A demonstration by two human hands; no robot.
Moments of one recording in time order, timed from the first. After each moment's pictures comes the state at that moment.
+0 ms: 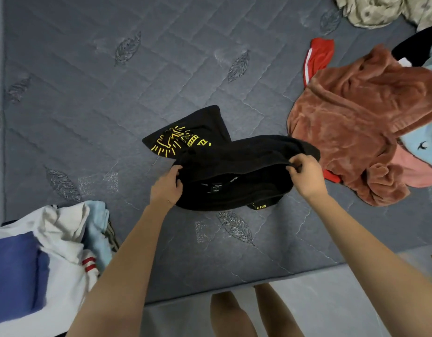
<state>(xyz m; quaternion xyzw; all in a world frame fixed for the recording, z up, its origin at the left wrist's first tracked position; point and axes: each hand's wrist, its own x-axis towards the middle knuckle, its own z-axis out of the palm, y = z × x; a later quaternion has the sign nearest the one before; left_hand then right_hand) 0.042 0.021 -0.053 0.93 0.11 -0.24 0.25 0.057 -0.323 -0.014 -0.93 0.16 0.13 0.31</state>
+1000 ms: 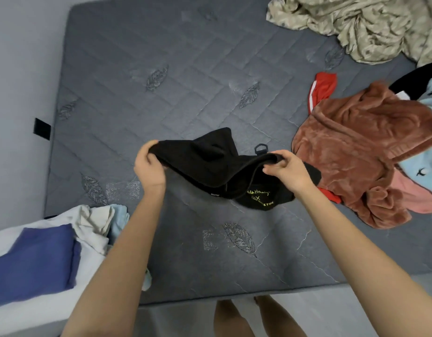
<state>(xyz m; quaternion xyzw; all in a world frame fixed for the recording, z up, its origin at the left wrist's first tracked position) 0.080 0.036 0.067 0.79 0.30 0.20 0.50 0.090 -0.277 0.067 -0.78 0.17 0.18 0.57</state>
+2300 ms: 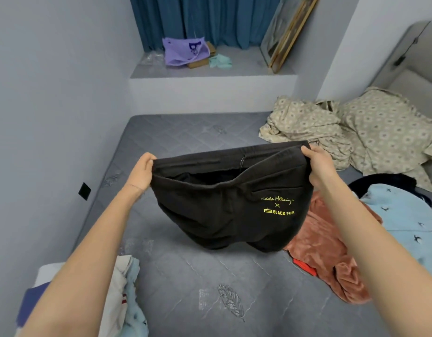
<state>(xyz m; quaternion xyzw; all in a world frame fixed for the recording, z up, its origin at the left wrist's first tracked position) 0.086 0.088 0.331 0.88 0.15 0.07 0.45 0.147 -0.316 0.369 -0.63 0.17 0.02 0.75</state>
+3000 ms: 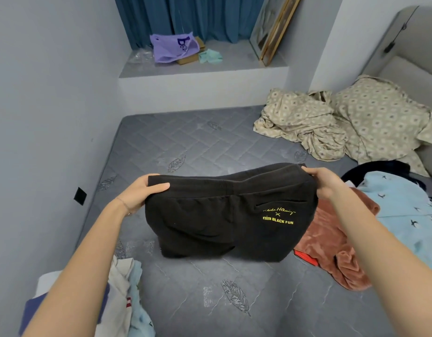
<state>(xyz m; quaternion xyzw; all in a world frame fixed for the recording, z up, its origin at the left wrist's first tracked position) 0.060 0.091 0.326 0.74 0.09 -0.15 0.65 0.126 -0.348 0.332 -0.57 0.32 0.19 0.73</state>
